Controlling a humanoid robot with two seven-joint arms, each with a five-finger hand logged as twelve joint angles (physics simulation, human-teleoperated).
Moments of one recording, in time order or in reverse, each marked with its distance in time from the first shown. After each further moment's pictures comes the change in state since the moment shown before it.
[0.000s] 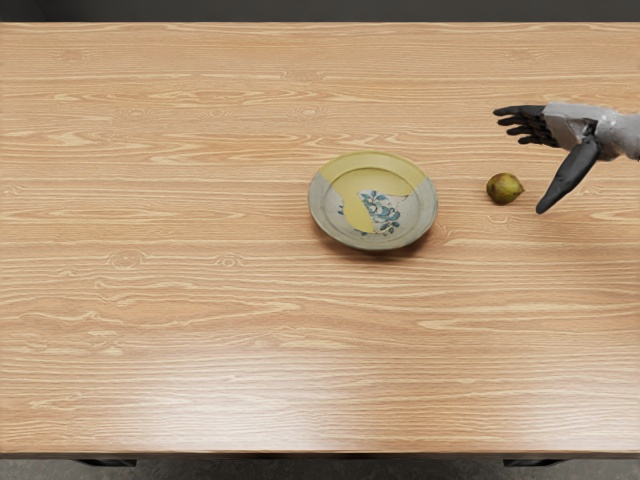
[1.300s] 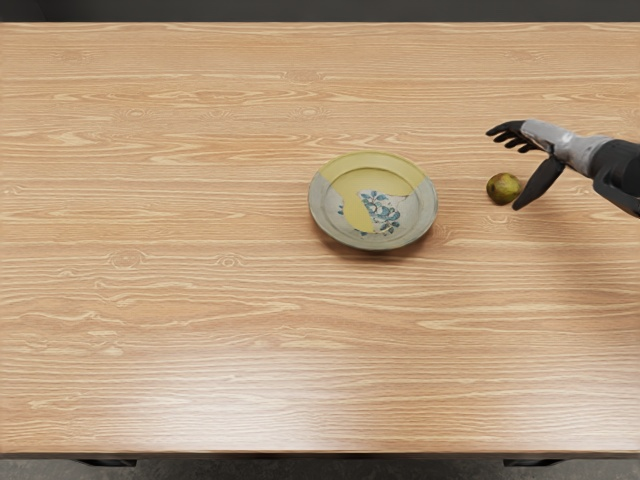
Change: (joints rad) left arm 0.000 0.000 0.000 0.000 0.000 0.000 0.000; right arm 0.005 0.154 -0.229 -0.024 -0.063 -0.469 -0.070
